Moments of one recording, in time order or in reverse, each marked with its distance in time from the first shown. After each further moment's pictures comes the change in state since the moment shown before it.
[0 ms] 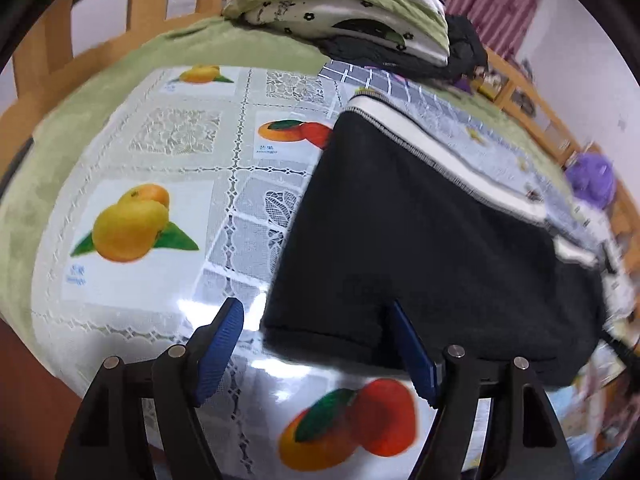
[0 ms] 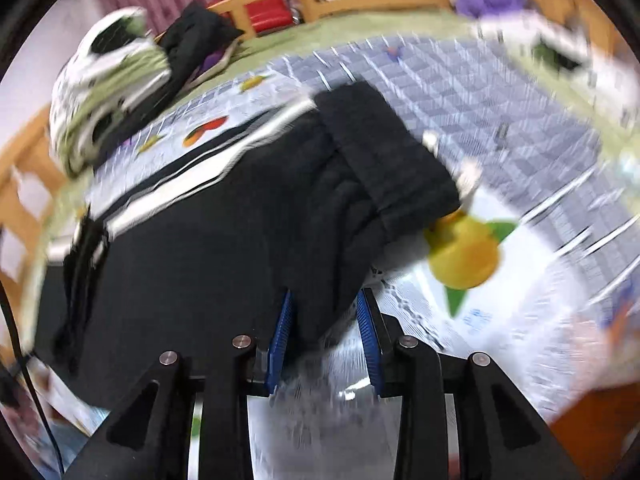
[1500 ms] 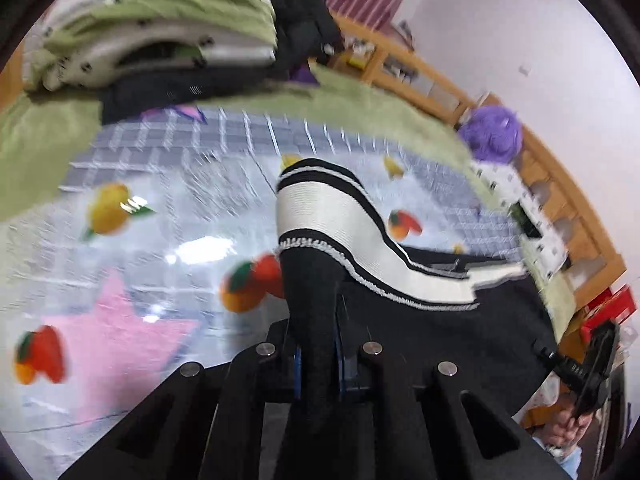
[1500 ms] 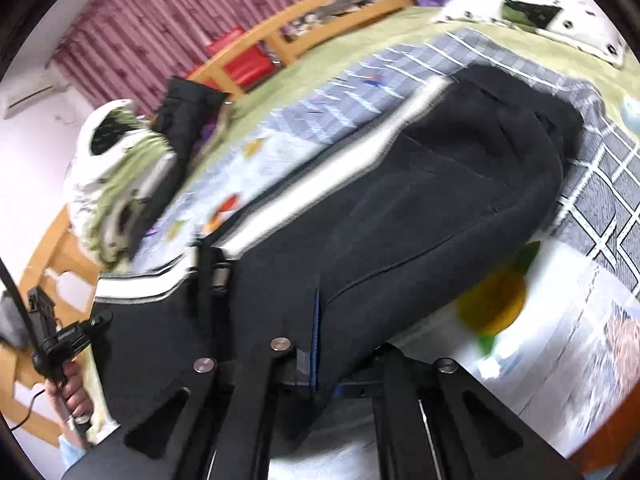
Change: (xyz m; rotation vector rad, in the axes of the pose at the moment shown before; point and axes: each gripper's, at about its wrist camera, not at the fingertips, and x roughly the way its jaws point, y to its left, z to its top) left arm 0.057 -0.200 0.139 0.302 0.052 -0.333; right arm 0.001 -0.032 0.030 0.306 -0.098 0.240
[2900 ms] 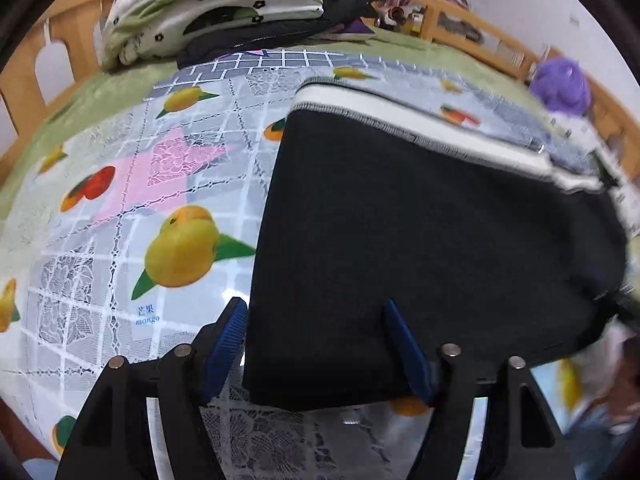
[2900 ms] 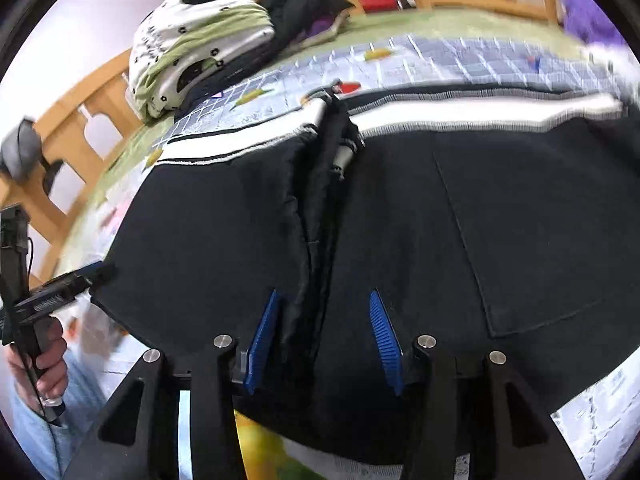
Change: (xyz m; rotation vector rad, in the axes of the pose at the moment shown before) left arm 0.025 -0.061 -0.151 0.026 0.064 0.397; right arm 0.063 0.070 -0.057 -0.470 0.216 0.058
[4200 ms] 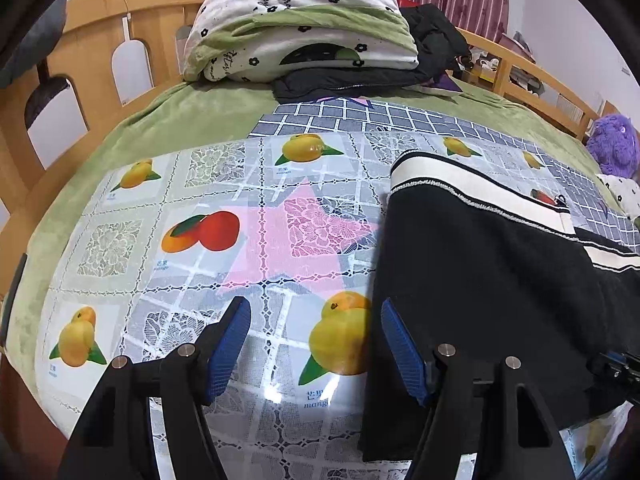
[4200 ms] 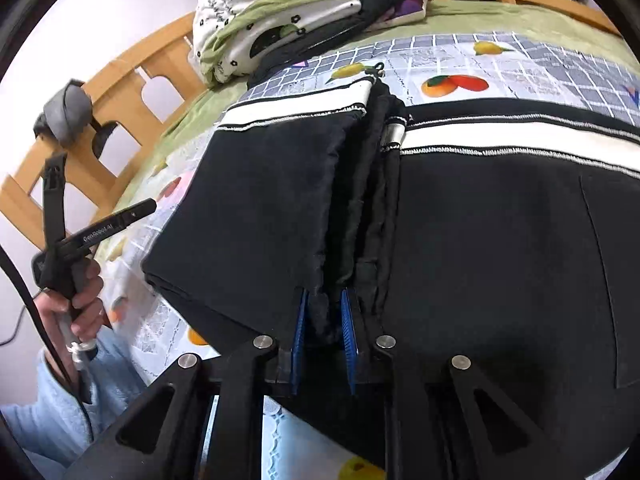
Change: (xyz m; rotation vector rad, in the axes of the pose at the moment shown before) left arm -0.028 0.094 0.041 -0.162 -0.118 0.159; right arm 0.028 0.071 0.019 -0.095 0.099 0.217
